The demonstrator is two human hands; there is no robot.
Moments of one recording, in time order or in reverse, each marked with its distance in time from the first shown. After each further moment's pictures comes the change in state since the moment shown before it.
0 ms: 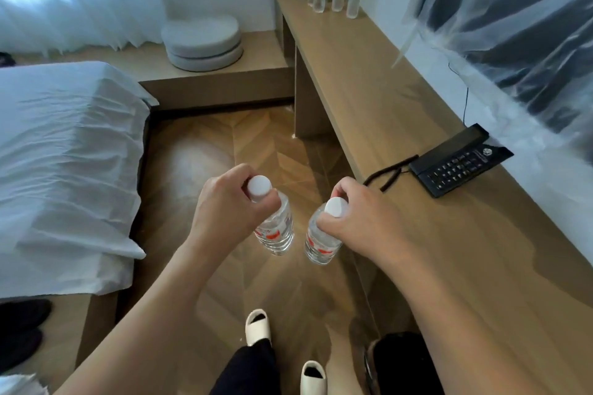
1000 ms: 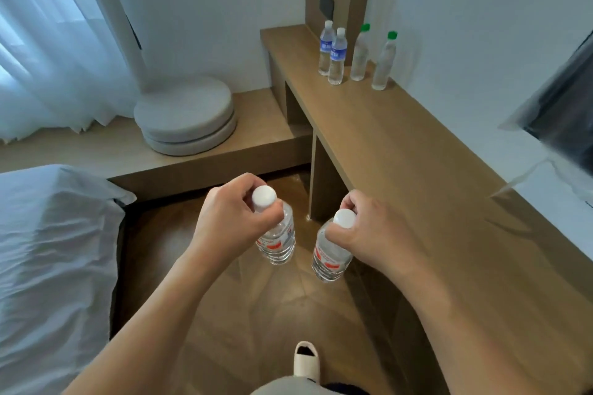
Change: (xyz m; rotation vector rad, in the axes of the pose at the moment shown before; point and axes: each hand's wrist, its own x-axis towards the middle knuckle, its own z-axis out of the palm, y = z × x) left_hand 0.593 -0.121 0.039 -0.087 -0.124 0.123; right_hand 0.575 -0.103 -0.016 0.031 0.057 0.119
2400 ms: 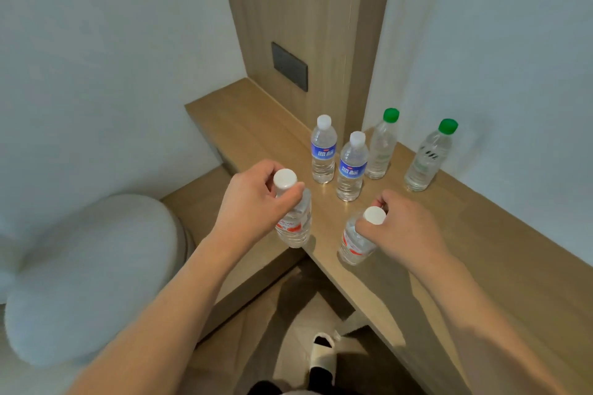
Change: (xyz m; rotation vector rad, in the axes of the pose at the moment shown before) left_hand 0.746 -0.106 0.138 -0.031 -0.349 0.202; right_hand 0.671 -0.007 -0.045 0.164 0.223 0.460
